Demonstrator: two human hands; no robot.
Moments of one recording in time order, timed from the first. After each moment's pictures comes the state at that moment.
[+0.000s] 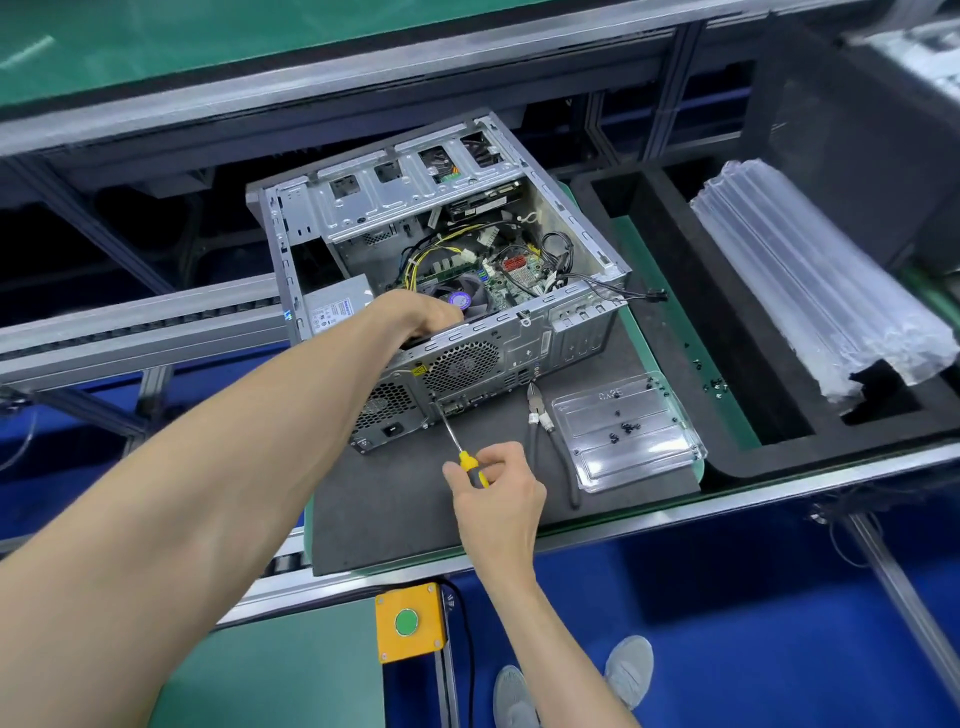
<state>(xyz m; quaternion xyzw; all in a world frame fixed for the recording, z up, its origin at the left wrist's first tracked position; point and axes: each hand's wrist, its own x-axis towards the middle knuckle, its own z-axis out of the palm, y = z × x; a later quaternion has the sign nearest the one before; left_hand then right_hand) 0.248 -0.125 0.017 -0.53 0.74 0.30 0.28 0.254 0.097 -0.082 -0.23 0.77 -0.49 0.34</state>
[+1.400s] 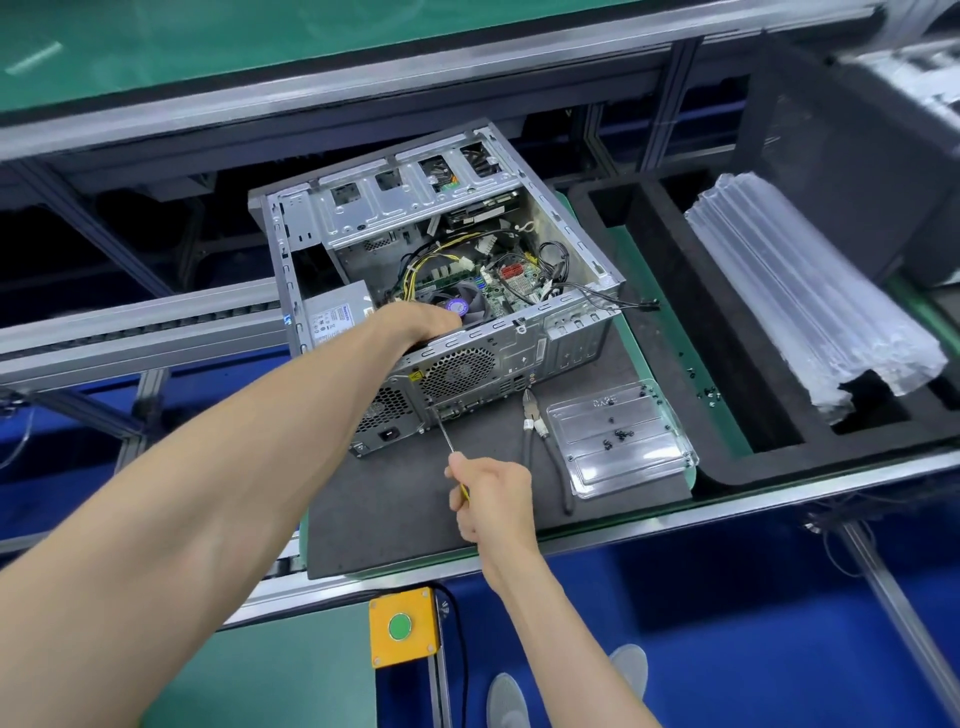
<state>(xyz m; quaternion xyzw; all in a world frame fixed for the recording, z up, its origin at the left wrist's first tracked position) 0.250 -0.128 0.008 -0.53 0.75 0.33 0.23 0.237 0.091 -0.071 -0.10 0.62 -0.51 0.59</state>
